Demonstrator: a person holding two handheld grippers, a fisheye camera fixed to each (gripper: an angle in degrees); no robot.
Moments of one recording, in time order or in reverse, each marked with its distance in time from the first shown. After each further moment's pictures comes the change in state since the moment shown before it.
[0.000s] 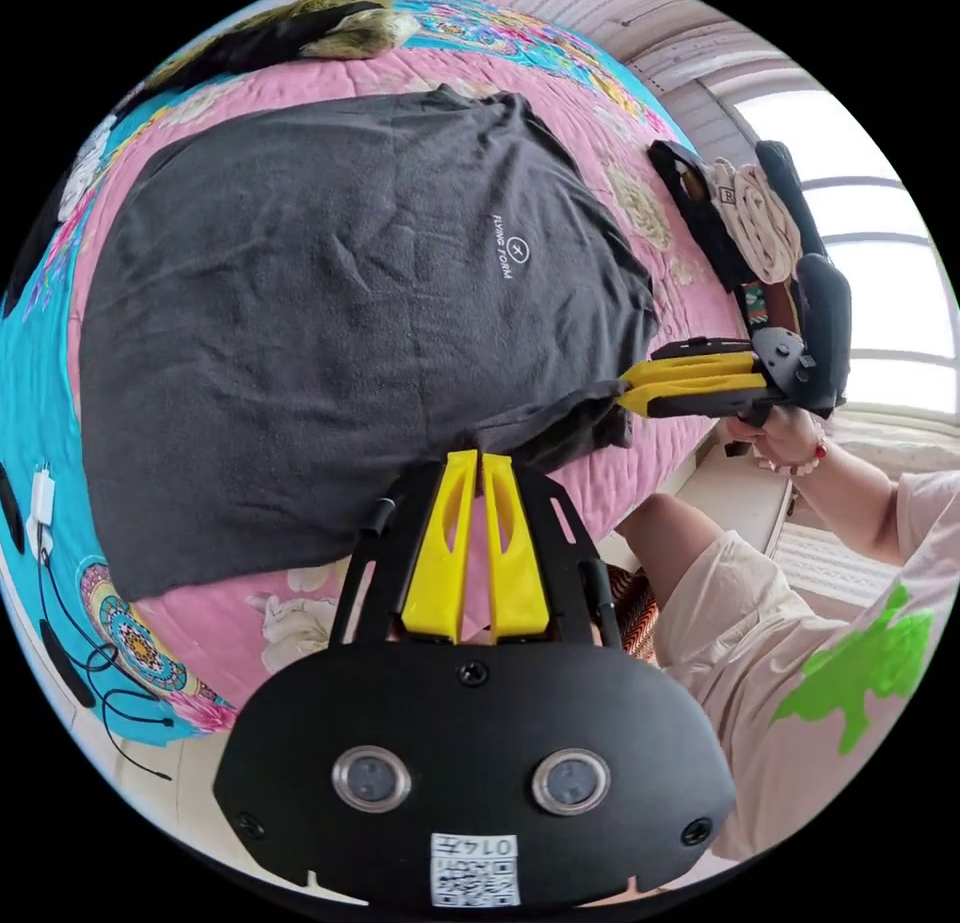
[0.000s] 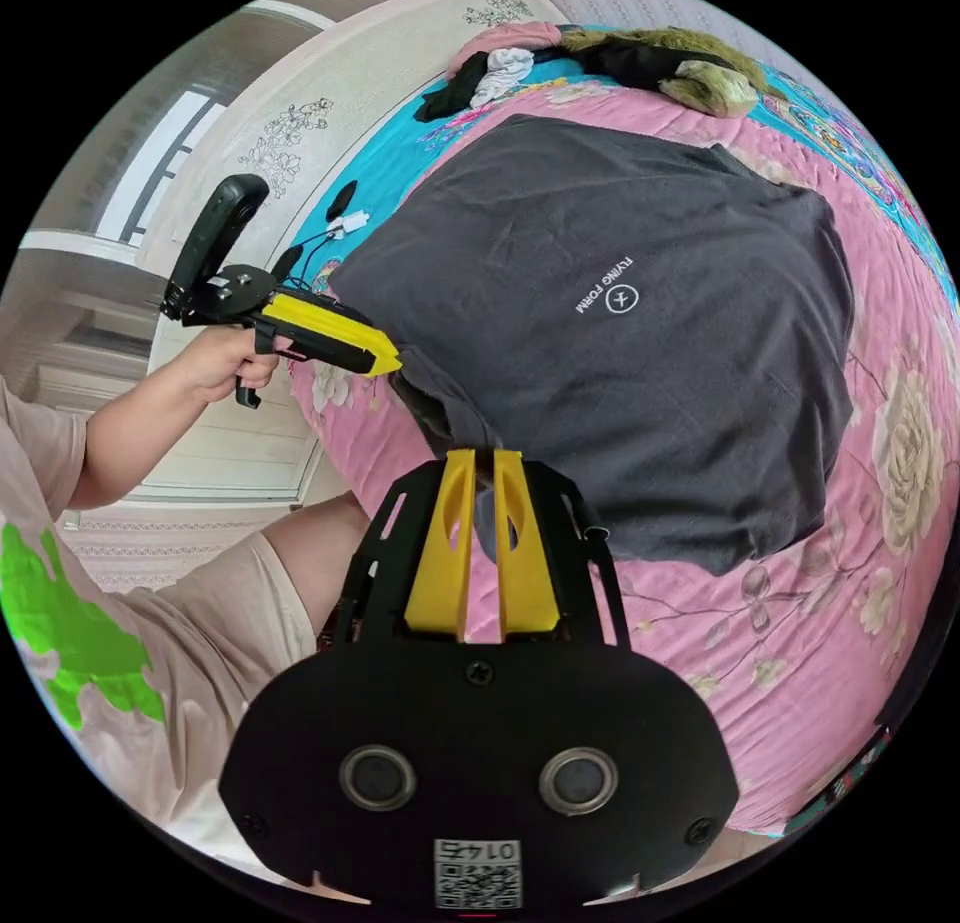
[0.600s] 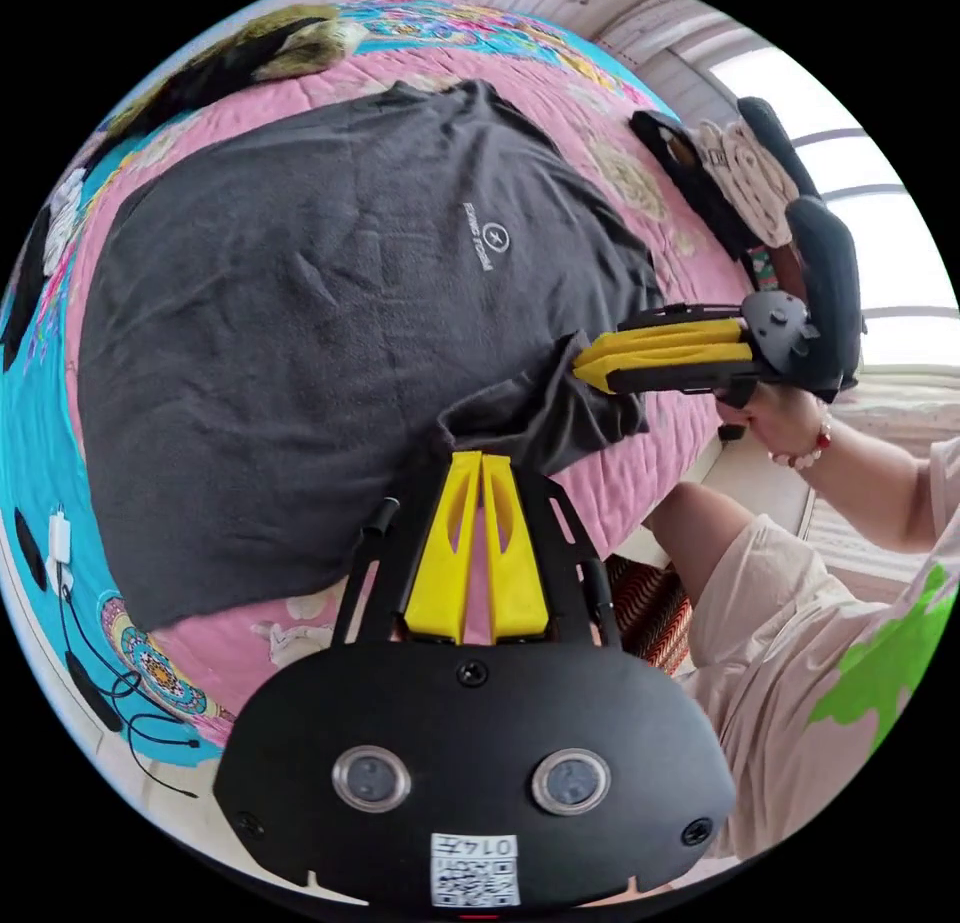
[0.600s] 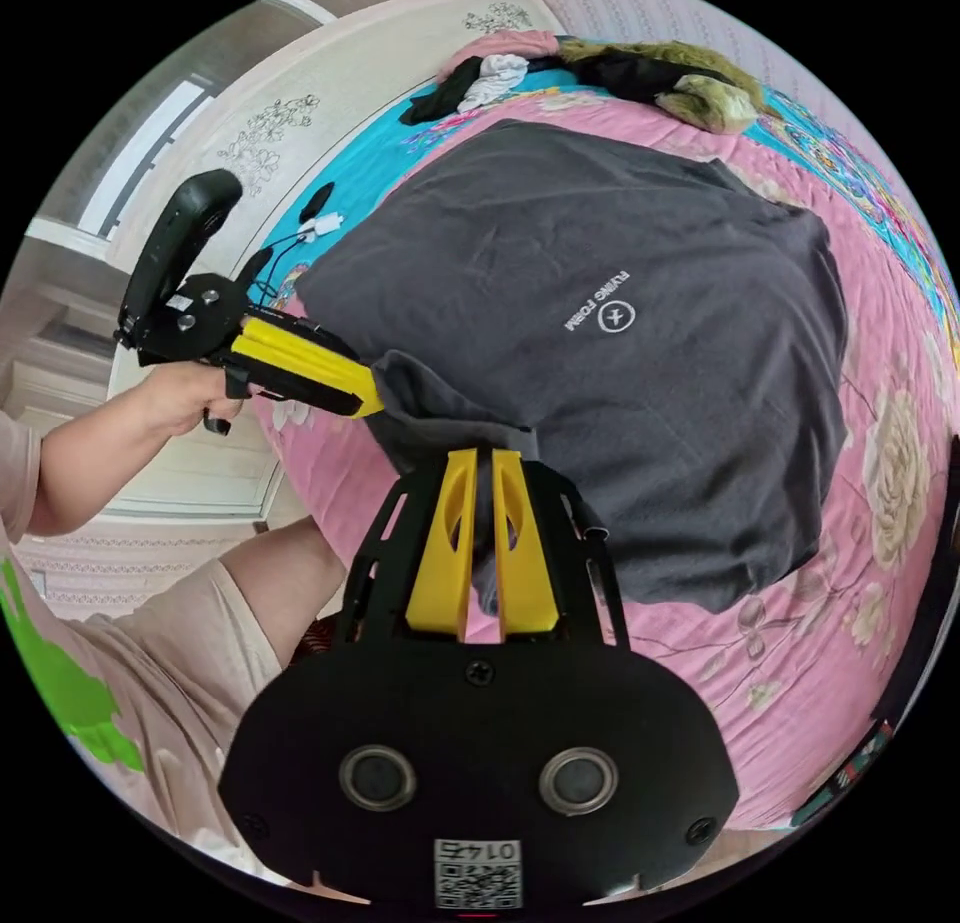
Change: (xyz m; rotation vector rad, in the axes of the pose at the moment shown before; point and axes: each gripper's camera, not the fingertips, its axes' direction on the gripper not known) left arm 0.080 -0.084 -0.041 0.020 -0.078 0.088; right arm -0.050 0.005 -0.065 0.063 0.111 0.010
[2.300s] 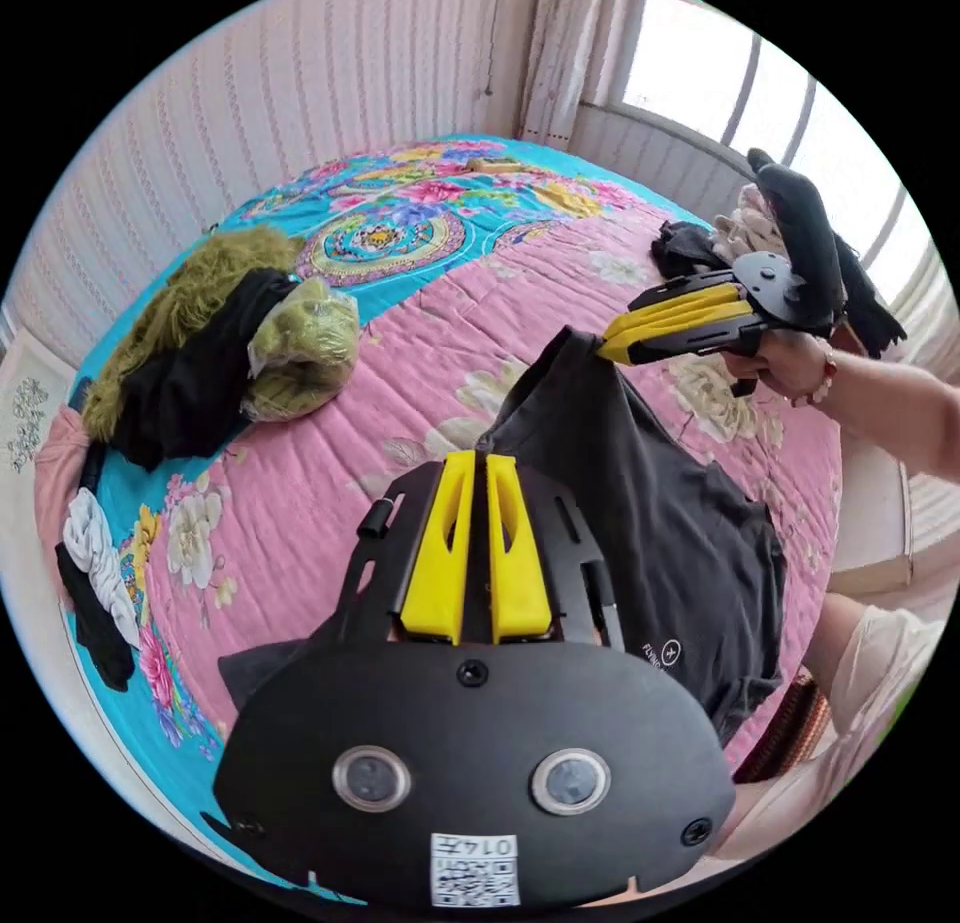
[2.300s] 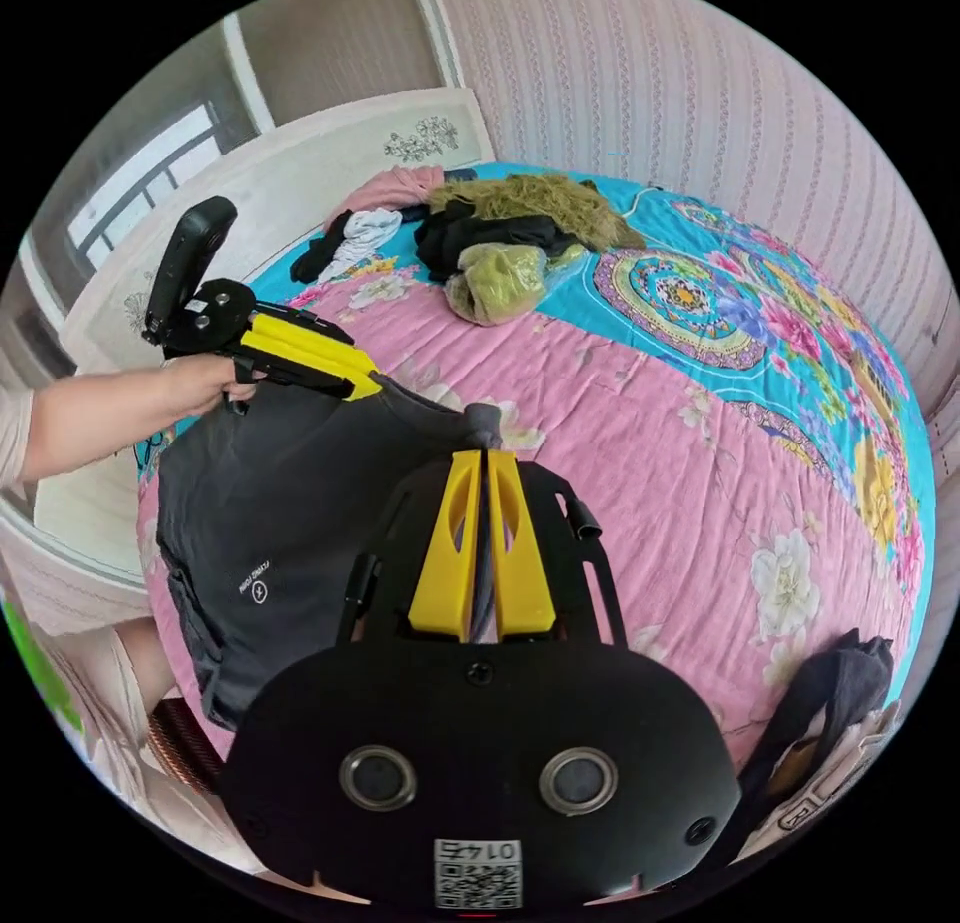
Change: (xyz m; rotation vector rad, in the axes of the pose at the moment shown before) left arm 0.065 -0.333 -0.147 0.358 -0.265 0.335; right arm 0.093 -0.177 -0.226 0.319 0.248 -0.158
